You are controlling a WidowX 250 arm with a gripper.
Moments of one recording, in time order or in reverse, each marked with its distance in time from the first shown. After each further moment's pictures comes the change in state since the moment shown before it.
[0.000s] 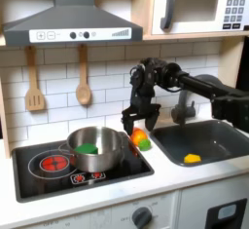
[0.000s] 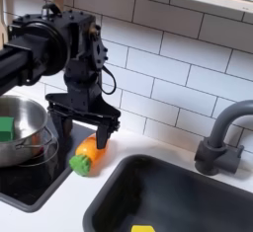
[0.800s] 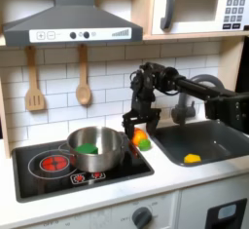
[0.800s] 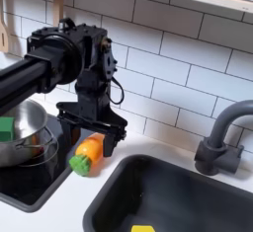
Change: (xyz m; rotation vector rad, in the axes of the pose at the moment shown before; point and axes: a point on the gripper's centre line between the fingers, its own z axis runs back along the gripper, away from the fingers) arm 0.003 -0.008 -0.017 0.000 0.036 -0.036
